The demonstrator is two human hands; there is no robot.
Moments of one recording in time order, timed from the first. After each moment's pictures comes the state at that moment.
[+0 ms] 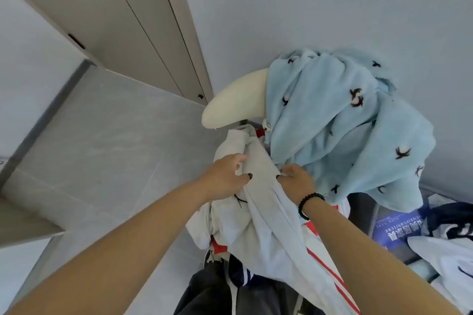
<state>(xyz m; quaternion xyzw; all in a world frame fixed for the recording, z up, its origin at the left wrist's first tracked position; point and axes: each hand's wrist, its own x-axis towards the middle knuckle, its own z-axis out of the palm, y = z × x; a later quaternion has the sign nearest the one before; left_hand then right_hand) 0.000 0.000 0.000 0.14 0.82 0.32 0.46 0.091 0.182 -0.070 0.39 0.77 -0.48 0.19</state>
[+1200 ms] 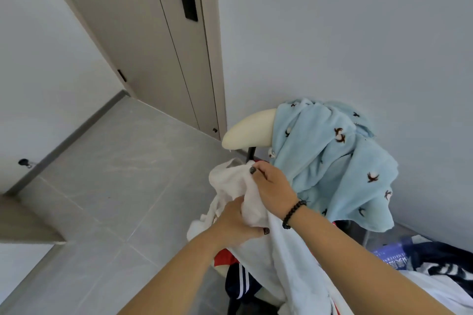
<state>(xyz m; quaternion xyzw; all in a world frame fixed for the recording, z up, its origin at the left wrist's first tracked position) 0.108 -0.026 0.060 0.04 0.80 0.44 0.41 0.095 0.102 0.117 0.14 0.81 -0.57 0.07</state>
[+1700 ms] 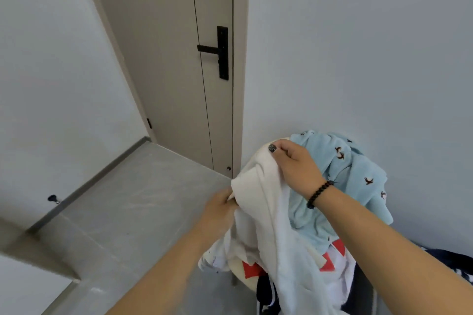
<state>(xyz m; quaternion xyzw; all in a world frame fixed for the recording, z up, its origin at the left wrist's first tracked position) 0.171 -0.173 0.199 0.07 0.79 0.58 0.21 0.166 0.010 0.258 0.06 0.83 -0.55 -0.10</state>
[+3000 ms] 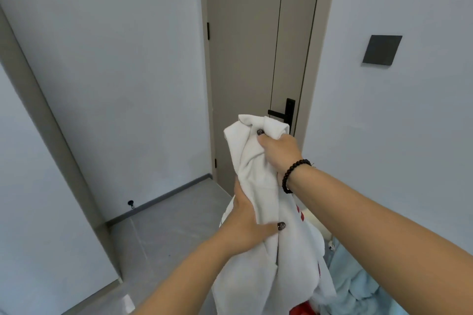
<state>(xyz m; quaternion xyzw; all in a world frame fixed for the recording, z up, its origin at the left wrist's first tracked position) 0.223 -0.173 0.310 0.09 0.83 0.54 0.01 0.146 -0.075 0.409 -0.01 0.74 -0.68 -0.04</state>
